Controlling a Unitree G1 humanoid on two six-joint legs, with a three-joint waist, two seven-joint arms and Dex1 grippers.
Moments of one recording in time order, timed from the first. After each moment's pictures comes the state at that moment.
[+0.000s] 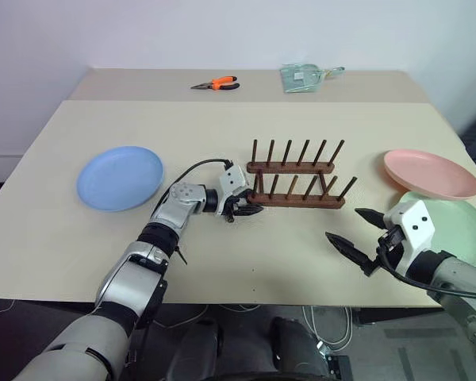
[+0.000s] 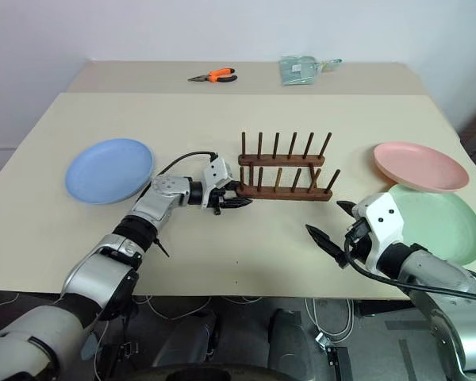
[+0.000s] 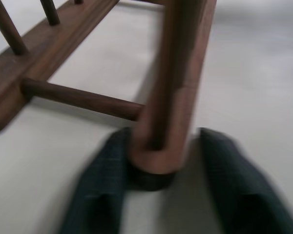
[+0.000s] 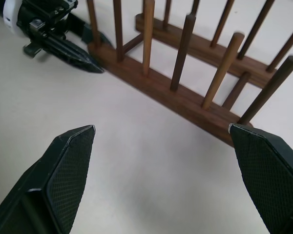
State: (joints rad) left arm -0.86 0.18 -0.28 0.91 -0.04 -0.10 -1.03; right arm 0.24 -0.68 -0.38 -0.71 0.53 0.71 0.56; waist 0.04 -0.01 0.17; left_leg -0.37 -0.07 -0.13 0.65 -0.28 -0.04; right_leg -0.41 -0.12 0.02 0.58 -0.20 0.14
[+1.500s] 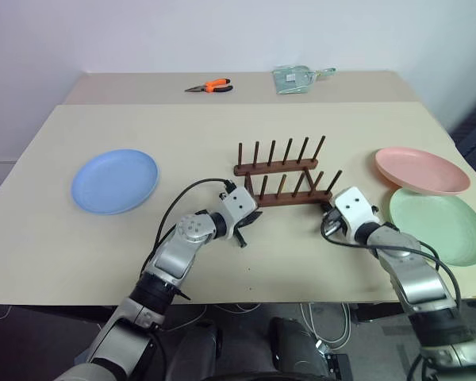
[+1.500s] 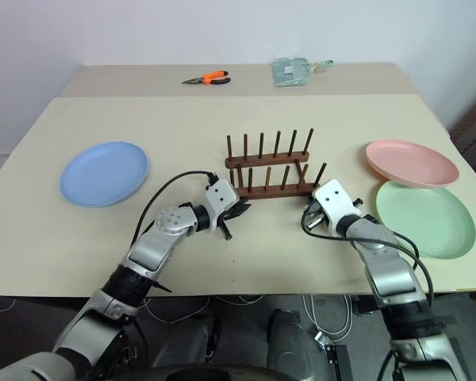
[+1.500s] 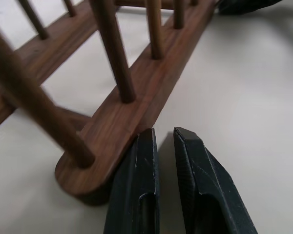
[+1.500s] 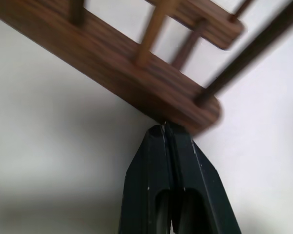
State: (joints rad) left arm -0.48 0.20 -0.33 0.21 0.05 0.26 -0.58; right arm -0.22 -0.57 0.04 0.02 0.01 0.32 0.41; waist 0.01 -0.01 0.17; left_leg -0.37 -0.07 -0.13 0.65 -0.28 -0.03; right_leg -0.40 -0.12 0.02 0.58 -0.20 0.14
